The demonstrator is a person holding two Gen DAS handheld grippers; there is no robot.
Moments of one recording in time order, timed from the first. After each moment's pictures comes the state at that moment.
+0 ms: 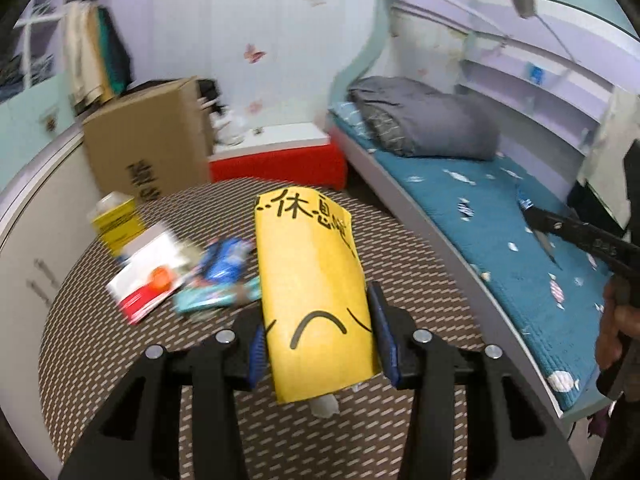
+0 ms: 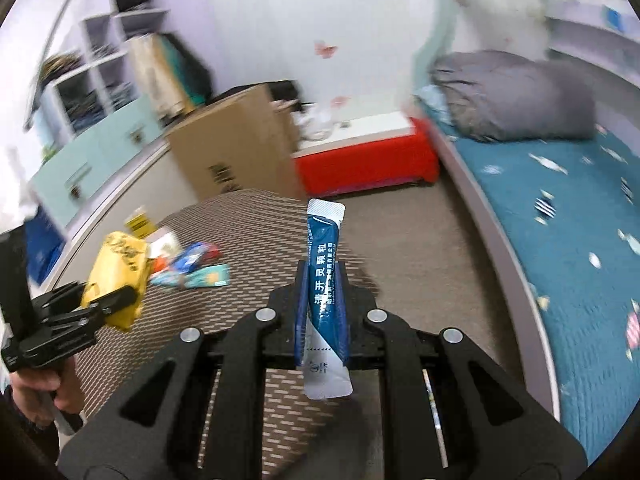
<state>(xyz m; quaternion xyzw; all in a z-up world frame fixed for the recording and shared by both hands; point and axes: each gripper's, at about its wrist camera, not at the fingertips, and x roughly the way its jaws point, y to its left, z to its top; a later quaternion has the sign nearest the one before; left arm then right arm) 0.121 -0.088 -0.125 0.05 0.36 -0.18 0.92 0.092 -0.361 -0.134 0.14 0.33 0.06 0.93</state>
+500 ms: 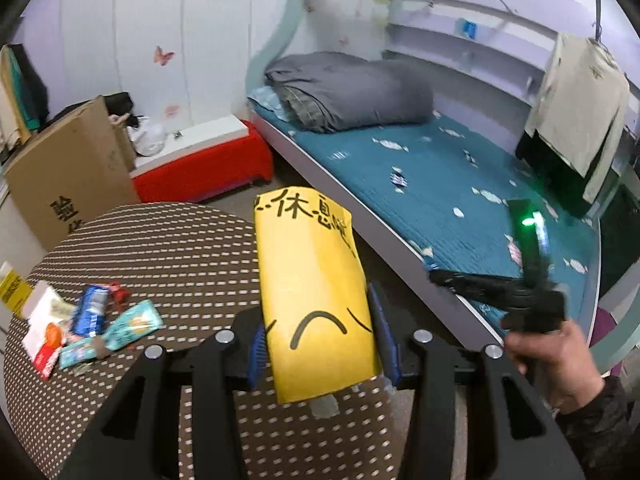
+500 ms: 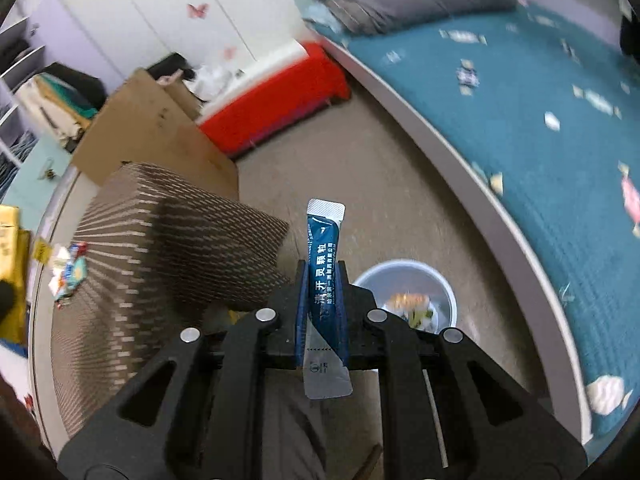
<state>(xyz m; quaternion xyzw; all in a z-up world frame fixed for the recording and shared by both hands) 0.137 -0.223 -0.148 0.10 0.39 -0.28 0.87 0.117 -0.462 -0.292 0.27 0.45 -0.04 0.85</state>
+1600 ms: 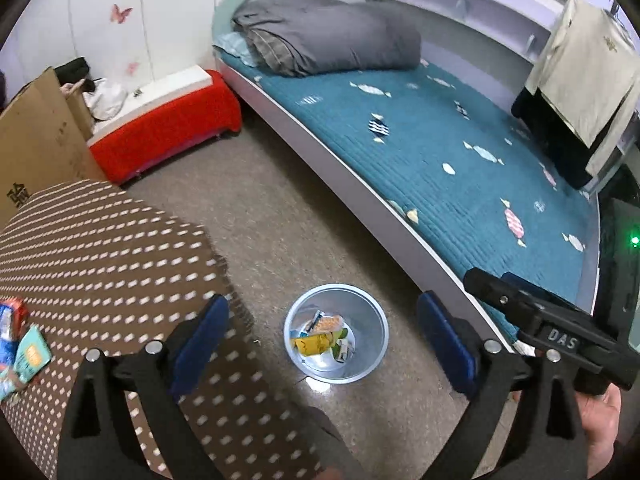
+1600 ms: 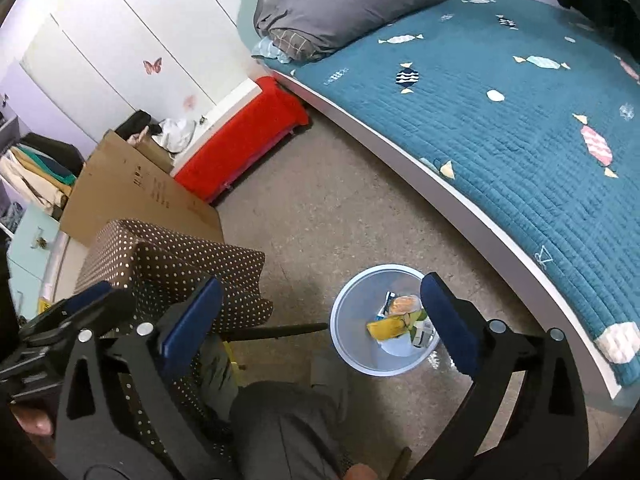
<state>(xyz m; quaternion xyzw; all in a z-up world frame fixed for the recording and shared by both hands) 0.183 -0.313 -0.216 0.12 0.47 -0.30 0.83 0.067 -0.485 -0.266 0.32 0.39 -0.12 0.86</state>
